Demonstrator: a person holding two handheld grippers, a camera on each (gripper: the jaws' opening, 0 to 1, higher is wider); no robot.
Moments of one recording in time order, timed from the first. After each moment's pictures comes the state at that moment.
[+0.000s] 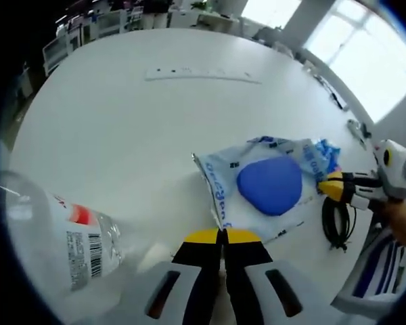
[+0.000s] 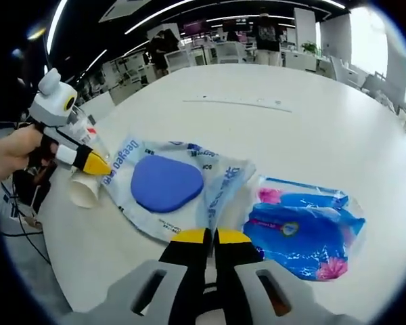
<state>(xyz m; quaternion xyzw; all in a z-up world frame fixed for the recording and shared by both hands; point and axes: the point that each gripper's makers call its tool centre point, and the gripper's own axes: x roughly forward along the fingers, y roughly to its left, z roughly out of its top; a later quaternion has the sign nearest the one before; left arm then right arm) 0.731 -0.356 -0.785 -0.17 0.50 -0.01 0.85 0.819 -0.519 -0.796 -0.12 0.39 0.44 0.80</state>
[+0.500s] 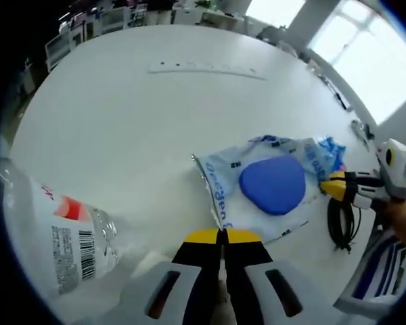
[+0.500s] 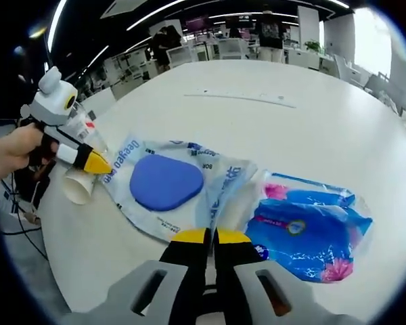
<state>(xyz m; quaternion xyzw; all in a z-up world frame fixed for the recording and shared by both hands) 0.729 -0.356 -0.795 -0.18 0.51 0.00 0.84 0.817 -0.517 -0.804 -0.13 0.40 0.45 0.79</state>
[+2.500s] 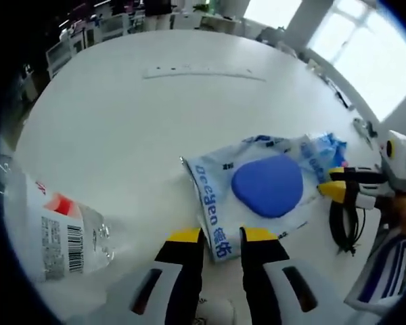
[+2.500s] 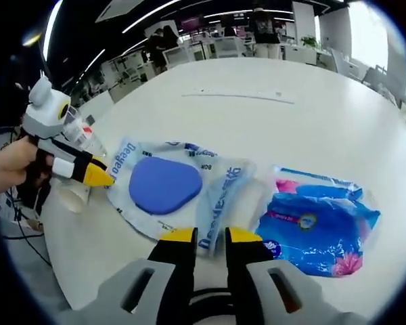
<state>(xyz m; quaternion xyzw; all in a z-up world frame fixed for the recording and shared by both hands) 0.736 -0.365 -0.787 -0.15 0.49 0.01 0.86 0.820 -0.513 -0.801 -0.11 0.41 0.45 0.79</state>
